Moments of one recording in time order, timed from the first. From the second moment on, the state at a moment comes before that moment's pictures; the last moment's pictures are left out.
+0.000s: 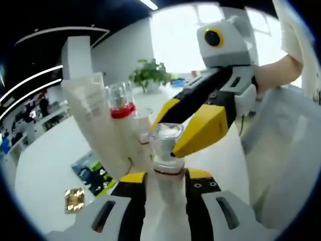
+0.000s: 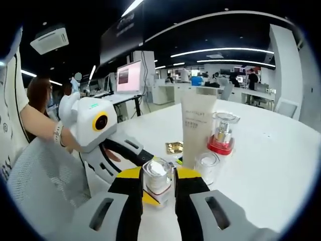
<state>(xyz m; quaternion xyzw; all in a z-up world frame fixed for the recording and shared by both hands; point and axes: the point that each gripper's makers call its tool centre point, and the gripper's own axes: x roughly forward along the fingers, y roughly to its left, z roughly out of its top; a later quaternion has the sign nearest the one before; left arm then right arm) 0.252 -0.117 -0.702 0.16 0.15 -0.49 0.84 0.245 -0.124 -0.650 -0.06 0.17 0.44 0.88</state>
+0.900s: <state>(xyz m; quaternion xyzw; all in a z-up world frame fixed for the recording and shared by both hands) 0.250 -0.115 -0.708 0.18 0.17 -0.49 0.84 0.239 -0.122 -0.658 -0.08 0.19 0.46 0.87</state>
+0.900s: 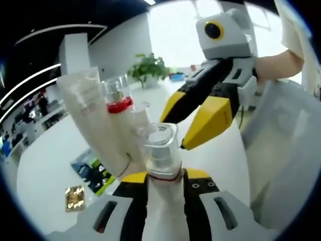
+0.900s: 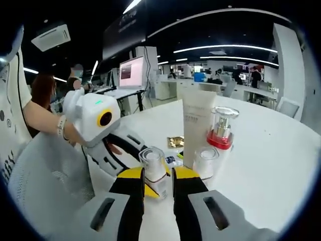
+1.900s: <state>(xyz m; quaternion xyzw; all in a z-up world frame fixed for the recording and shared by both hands) 0.250 -0.093 -0.733 0.18 0.27 -0.43 0.84 0.281 -0.164 -0.730 -0.14 0.28 0.39 0.87</state>
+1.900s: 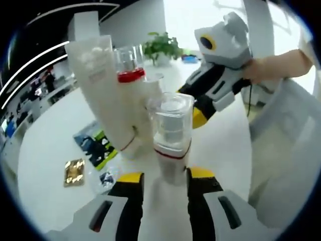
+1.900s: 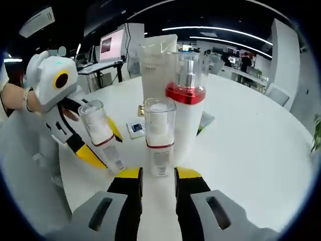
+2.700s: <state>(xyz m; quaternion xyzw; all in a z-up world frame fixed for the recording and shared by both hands) 0.259 -0.089 -0.749 0.17 0.30 -0.41 0.84 0.292 -0.173 -0.738 -0.12 0.29 0.38 0.87</state>
